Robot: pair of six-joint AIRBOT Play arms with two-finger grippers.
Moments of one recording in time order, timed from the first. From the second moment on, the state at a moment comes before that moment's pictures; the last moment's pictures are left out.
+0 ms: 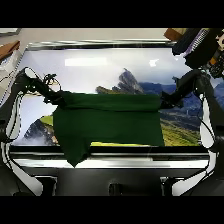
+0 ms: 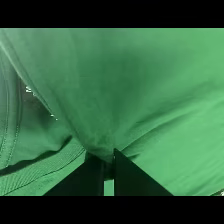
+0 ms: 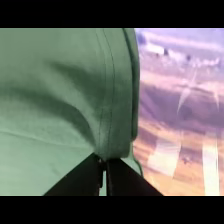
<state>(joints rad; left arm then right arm) 0.10 -1.99 1.86 1.15 -1.59 -1.44 -0.15 -1.82 1.66 1.90 -1.53 -1.52</state>
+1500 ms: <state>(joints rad) 0.45 -1.08 0.56 0.98 -1.32 -1.47 -0.49 -1.38 1.27 2.16 -1.57 -1.71</state>
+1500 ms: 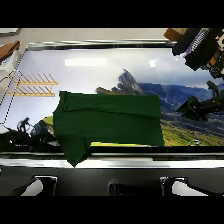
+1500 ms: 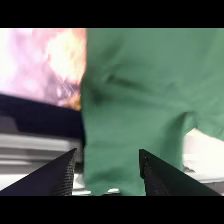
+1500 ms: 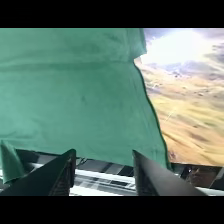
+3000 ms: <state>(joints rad) 0.27 -1.05 0.36 0.86 -1.09 -1.46 -0.49 -1.35 0.87 2.07 -1.51 -1.78</state>
